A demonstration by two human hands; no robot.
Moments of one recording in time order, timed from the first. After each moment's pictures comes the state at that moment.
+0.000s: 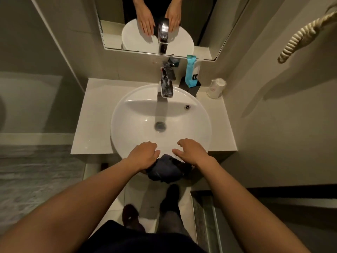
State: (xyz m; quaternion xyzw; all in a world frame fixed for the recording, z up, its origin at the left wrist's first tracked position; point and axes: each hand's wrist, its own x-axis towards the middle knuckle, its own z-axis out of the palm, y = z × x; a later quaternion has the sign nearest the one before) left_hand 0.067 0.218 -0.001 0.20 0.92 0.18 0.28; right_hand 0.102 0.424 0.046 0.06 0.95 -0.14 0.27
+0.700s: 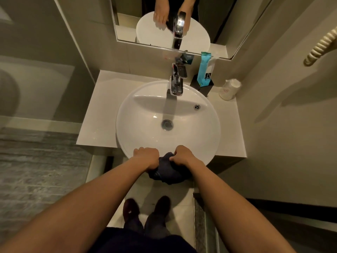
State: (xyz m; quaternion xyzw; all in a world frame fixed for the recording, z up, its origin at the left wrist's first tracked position) left_hand 0.078 0.234 -0.005 0.13 0.92 0.00 0.36; right_hand 0.089 0.392 -0.006 0.14 0.89 -0.23 0.36
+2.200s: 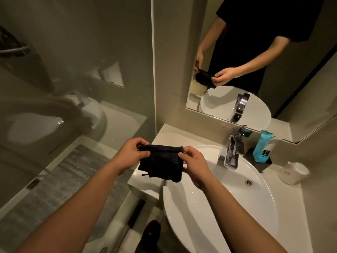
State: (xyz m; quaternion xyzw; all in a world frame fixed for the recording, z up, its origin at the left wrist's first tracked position) left_hand -0.005 0.018 0.121 -0.14 0.81 0.56 0.03; right_hand -0.040 0.260 0.114 0.05 0.68 -0.69 0.23
